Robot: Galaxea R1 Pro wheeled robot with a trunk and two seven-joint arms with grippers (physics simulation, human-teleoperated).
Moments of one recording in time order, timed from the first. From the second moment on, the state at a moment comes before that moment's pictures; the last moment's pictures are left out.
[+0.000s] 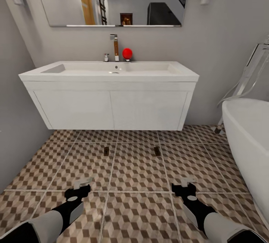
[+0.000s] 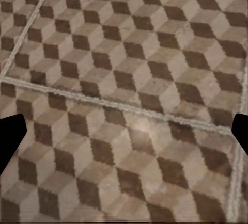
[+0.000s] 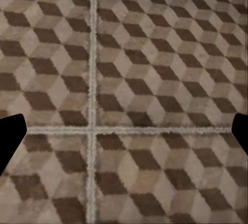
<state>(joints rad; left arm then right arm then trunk) -0.74 0.06 -0.83 -0.09 0.90 -0.21 0.31 -0.70 -0.04 0.41 -0.16 -0.31 -0.16 -0.20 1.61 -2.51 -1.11</state>
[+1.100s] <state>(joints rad) -0.70 0.06 -0.83 -0.02 0.93 -0.24 0.24 -0.70 -0.03 0.40 -0.06 -0.30 -0.22 -0.20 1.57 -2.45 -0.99</state>
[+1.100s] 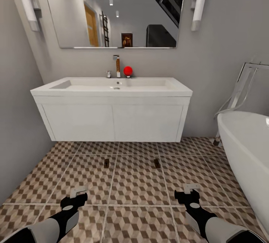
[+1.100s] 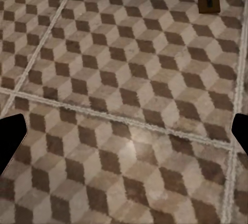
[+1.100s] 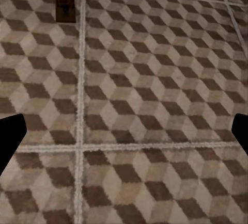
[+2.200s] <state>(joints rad) -0.69 0.06 -0.84 0.00 0.92 -0.27 0.24 -0.70 -0.03 0.41 -0.06 -0.30 -0.22 -0.20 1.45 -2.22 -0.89</state>
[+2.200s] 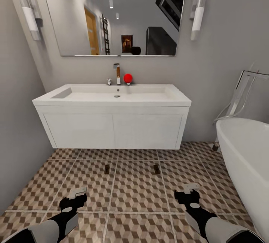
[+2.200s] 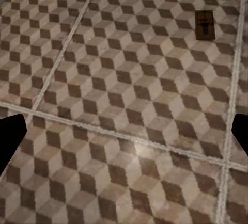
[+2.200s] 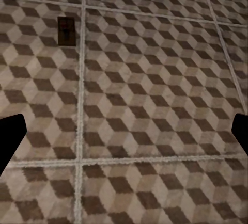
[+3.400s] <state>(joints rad) -0.69 0.06 -0.84 0.00 0.92 -0.27 0.24 -0.70 -0.03 0.41 -0.06 -0.30 -0.22 -0.20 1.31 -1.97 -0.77</state>
